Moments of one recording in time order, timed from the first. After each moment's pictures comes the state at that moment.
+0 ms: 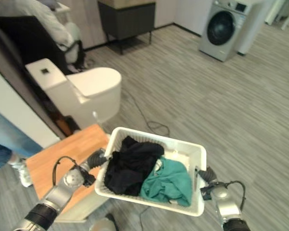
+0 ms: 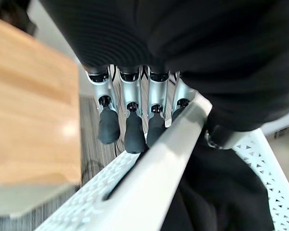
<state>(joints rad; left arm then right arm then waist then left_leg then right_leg) -0.14 0.48 -0.35 0.30 0.12 0.07 -0.05 -0.01 -0.43 0.07 0.44 0.06 0.20 0.00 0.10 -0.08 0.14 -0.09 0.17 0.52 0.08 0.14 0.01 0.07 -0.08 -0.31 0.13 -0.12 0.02</state>
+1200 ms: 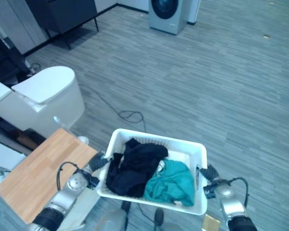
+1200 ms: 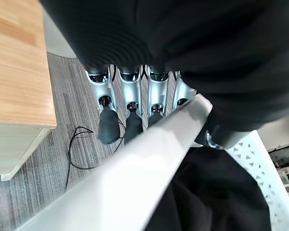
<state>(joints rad) -0.12 0.42 -0.30 0.34 0.08 0.05 -0.02 -0.05 -0.48 0.10 0.43 0.12 0.19 0.04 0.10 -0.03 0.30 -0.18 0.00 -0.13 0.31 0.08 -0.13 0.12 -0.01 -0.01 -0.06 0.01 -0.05</state>
